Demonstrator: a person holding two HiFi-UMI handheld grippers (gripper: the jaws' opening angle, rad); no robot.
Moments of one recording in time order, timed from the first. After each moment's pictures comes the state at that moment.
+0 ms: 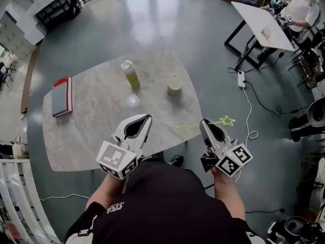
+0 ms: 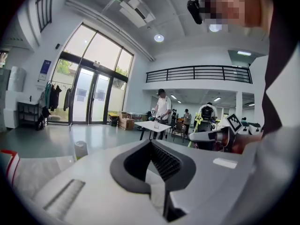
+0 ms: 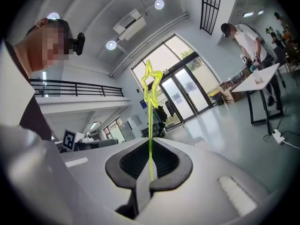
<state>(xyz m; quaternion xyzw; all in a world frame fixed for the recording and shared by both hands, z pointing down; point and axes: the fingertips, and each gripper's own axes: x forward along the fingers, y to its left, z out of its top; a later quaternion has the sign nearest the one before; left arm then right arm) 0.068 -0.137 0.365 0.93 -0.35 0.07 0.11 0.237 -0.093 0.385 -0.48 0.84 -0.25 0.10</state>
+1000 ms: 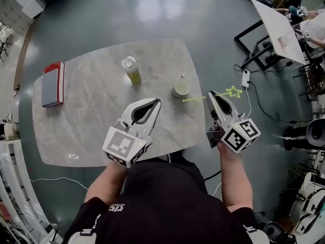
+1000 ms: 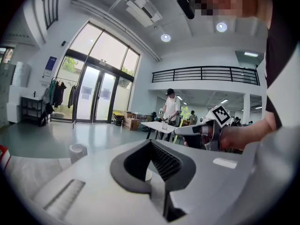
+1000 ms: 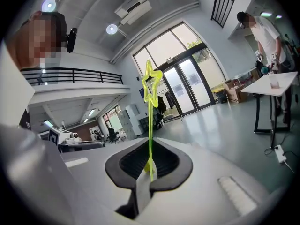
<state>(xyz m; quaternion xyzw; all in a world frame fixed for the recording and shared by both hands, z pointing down) 0.084 -0.253 0.404 0.92 -0.37 0.06 0.11 0.245 -0.270 0.414 -0.46 0.85 -0.25 0.01</state>
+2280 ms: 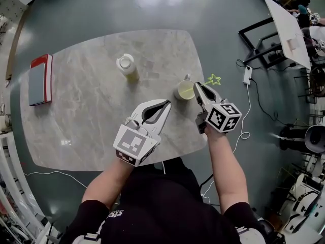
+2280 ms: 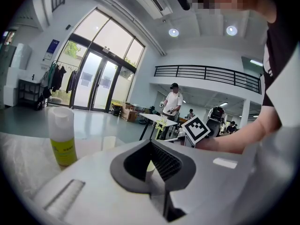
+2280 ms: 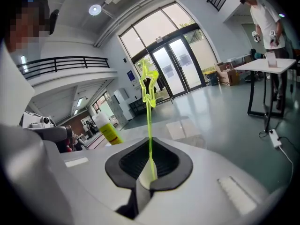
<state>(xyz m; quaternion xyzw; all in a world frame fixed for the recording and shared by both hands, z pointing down) 0.108 -0.293 0.505 0.92 -0.35 0.08 0.17 0.227 -0.360 0.589 -0.48 0.81 -0.33 -0.07</state>
